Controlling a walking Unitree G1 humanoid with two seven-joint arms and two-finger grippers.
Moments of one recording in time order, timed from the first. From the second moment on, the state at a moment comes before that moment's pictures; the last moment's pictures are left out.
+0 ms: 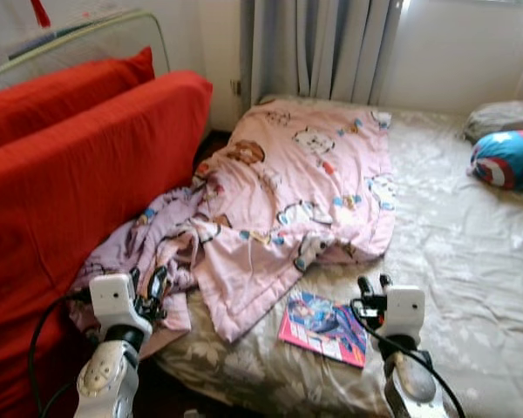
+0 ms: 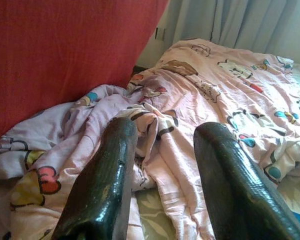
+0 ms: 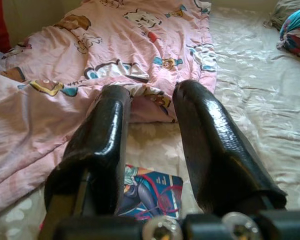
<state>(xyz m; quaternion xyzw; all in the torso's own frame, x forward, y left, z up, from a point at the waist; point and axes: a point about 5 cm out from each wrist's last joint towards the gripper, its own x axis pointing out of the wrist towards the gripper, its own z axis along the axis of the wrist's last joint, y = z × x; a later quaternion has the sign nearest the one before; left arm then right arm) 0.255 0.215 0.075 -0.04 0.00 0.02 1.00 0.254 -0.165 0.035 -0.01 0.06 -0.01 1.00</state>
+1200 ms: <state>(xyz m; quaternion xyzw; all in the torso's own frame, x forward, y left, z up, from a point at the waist) 0.256 0.212 0.075 -0.04 0.00 0.02 1.00 0.255 -0.159 0.034 -0.01 0.07 0.00 1.00</state>
